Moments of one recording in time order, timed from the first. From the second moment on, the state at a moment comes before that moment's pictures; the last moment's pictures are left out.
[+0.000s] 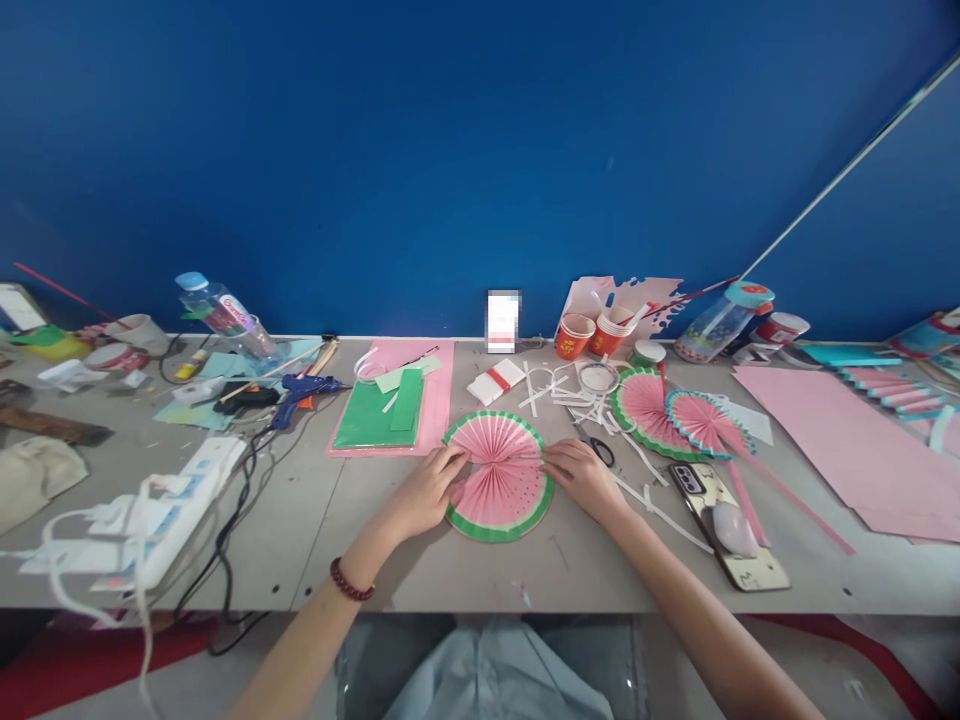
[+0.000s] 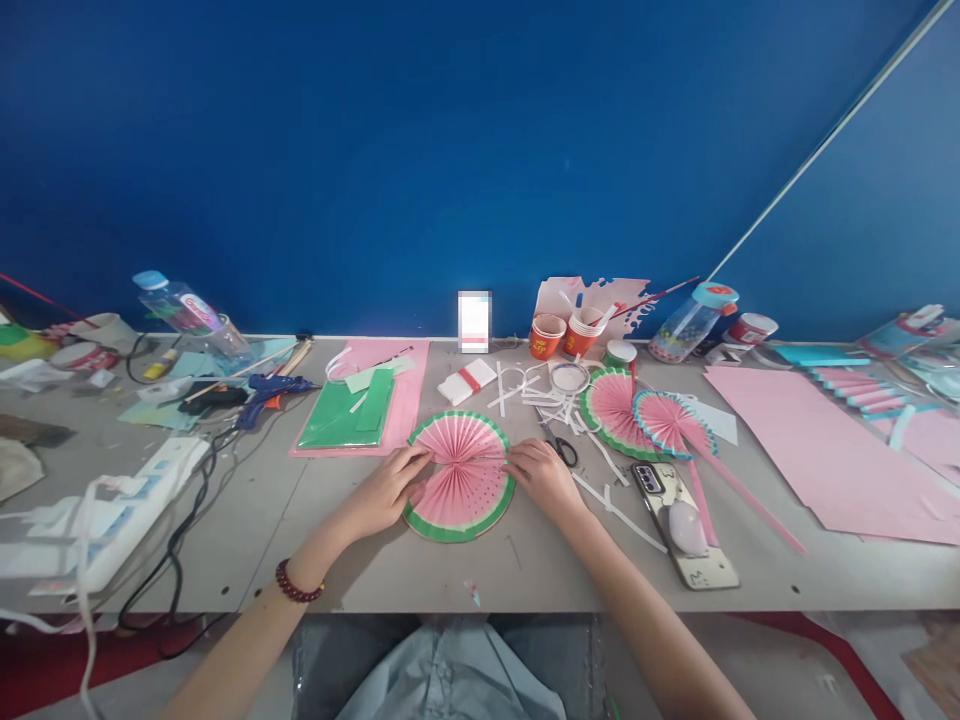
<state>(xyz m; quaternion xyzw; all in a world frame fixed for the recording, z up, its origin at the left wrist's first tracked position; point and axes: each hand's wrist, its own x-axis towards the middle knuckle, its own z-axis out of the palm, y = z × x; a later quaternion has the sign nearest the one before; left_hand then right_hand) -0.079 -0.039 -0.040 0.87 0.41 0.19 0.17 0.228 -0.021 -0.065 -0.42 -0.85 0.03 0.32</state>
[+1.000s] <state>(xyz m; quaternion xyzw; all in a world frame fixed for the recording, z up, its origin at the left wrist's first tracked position) -0.068 -0.036 -0.047 0.83 0.43 0.28 0.19 0.219 -0.023 -0.060 -0.47 -0.83 0.06 0.29</state>
